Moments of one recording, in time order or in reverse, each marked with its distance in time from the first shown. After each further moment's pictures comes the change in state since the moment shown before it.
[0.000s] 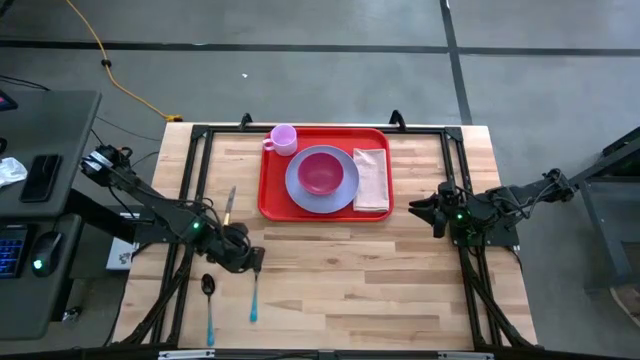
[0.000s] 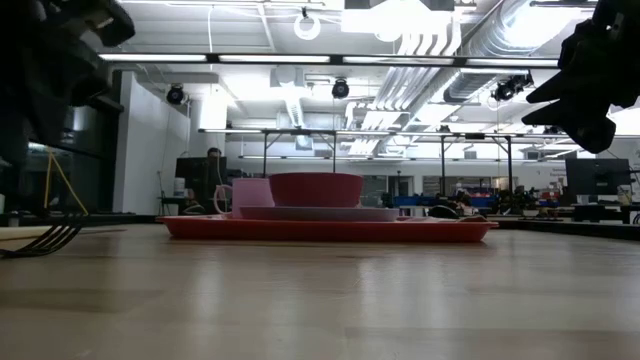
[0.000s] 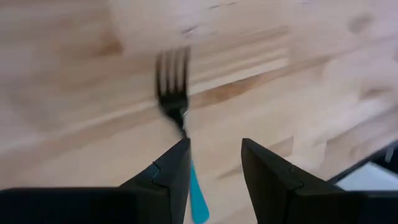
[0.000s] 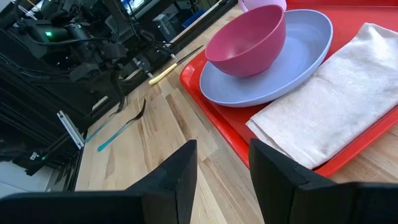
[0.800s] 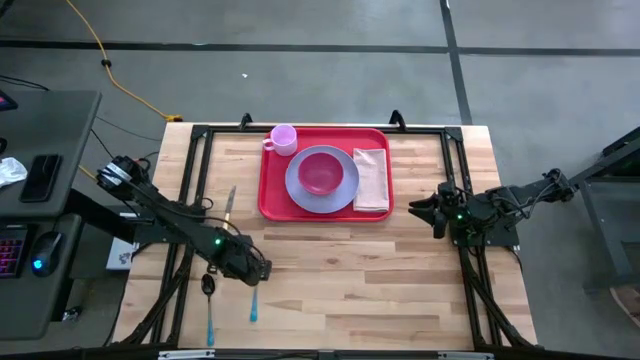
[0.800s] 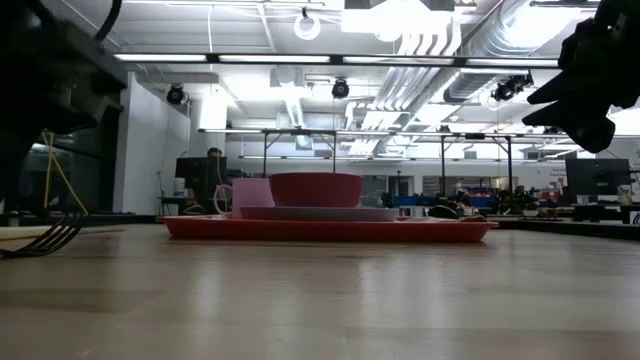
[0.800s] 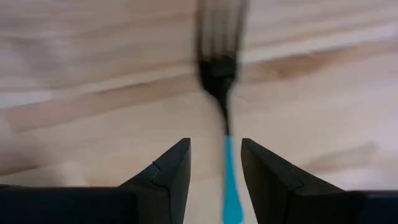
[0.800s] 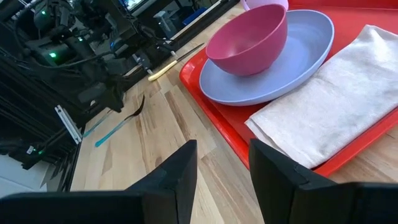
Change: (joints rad) left arm -0.001 0.260 0.104 -0.034 0.160 -0.038; right arm 0.000 0.000 0.000 -0.006 -0.007 -0.024
